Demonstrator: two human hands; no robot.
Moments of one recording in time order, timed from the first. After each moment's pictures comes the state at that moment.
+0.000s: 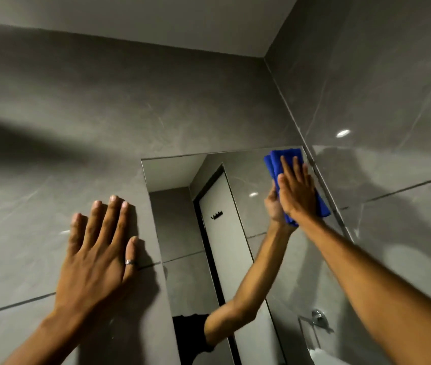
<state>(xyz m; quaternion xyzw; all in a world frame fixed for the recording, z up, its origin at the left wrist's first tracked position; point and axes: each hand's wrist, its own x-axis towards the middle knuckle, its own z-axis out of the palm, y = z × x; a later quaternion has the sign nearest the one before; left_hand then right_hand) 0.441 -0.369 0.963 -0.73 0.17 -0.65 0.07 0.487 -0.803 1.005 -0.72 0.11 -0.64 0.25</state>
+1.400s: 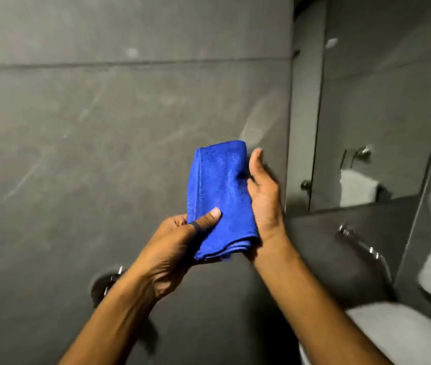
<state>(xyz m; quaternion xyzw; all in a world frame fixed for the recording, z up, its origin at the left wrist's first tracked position) 0.200 -0.210 0.713 -0.63 0.13 0.07 -0.76 0.221 -0.352 0.747 -0.38 -0.18 0.04 0.91</state>
